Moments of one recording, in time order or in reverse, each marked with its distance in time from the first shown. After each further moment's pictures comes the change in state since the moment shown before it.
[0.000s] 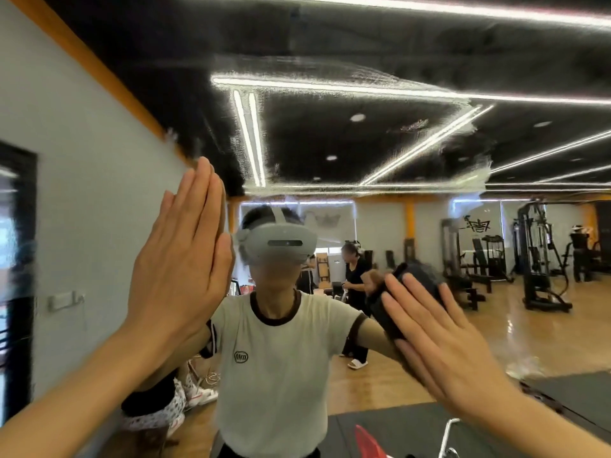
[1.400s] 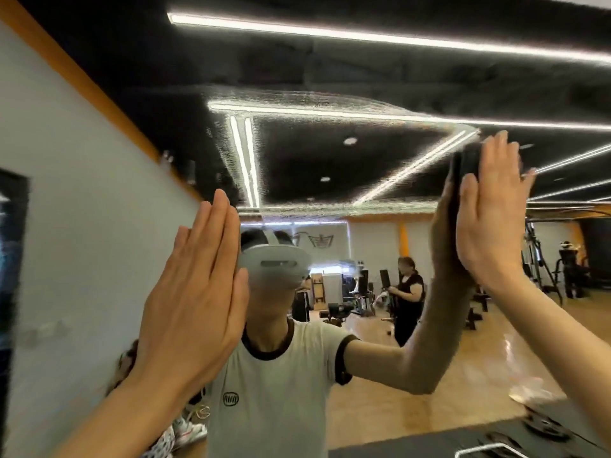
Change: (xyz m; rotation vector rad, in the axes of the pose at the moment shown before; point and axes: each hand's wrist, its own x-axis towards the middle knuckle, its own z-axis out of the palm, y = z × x) left_hand 0.003 -0.003 0.002 0.033 -0.004 0.016; right_hand 0.136 0.084 -0.023 0.159 0.361 0.782
